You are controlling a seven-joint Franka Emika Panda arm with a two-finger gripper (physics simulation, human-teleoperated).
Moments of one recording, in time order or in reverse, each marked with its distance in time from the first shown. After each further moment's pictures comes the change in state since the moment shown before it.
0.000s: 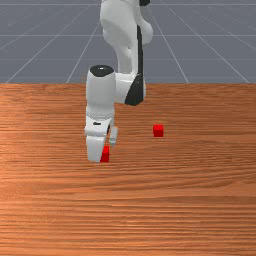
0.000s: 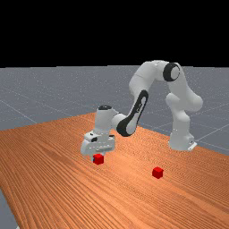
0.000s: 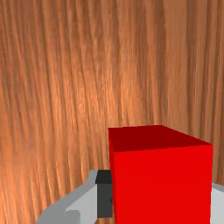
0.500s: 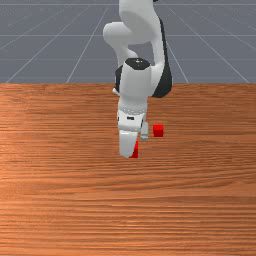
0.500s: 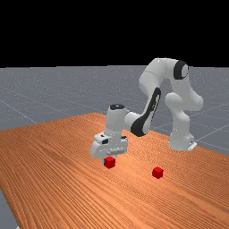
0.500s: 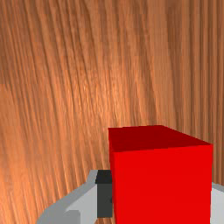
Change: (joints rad) arm 0.178 -0.048 -0.028 -0.002 -0.044 -0.084 0.242
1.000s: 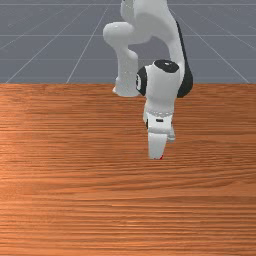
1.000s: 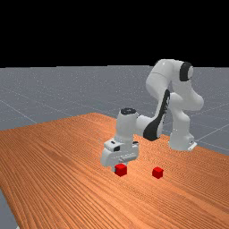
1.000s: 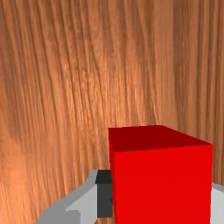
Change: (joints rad) arm 0.104 0.029 0.019 0.047 -0.016 -0.044 0.099
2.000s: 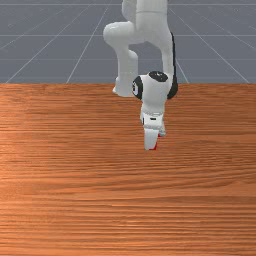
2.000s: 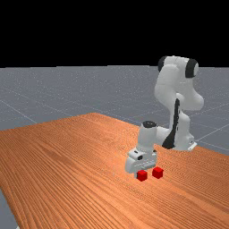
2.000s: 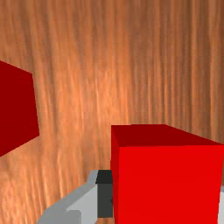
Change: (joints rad) arm 0.109 -0.070 -0.052 -0.503 -0.030 0.418 0.092
